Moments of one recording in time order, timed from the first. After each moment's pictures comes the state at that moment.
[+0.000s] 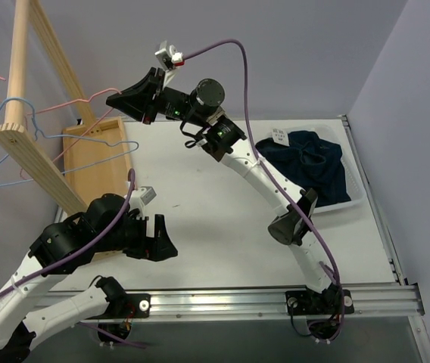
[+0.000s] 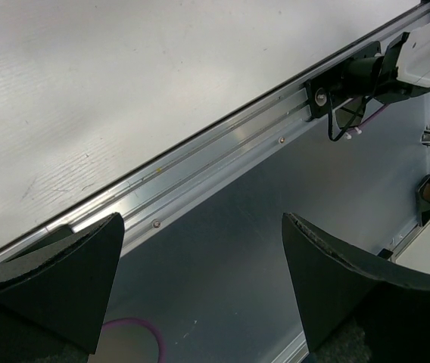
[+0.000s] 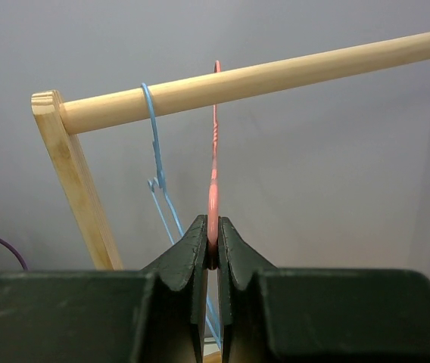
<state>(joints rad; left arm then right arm) -0.83 0.77 1.15 -1.16 0.16 -0.68 0.85 2.22 2.51 0.24 -0.61 0.47</state>
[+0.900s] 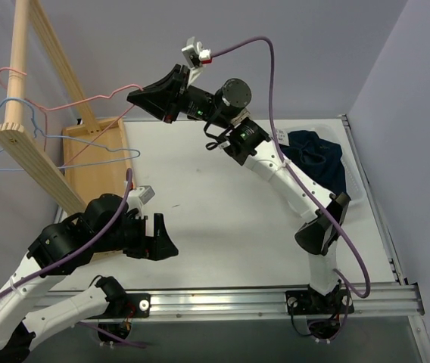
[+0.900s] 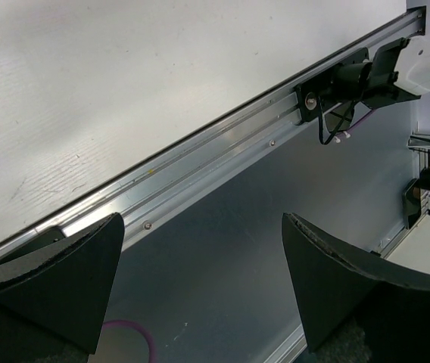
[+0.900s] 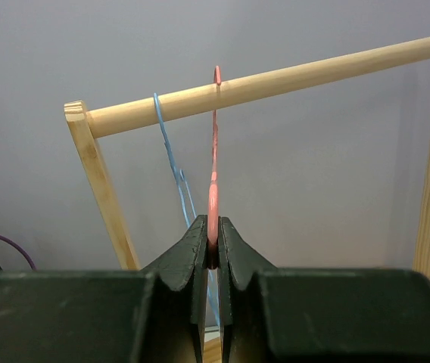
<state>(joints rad) -0.83 0.77 1.15 -1.14 0.16 -0.71 0.81 1.95 2.16 0.32 -0.59 0.47</state>
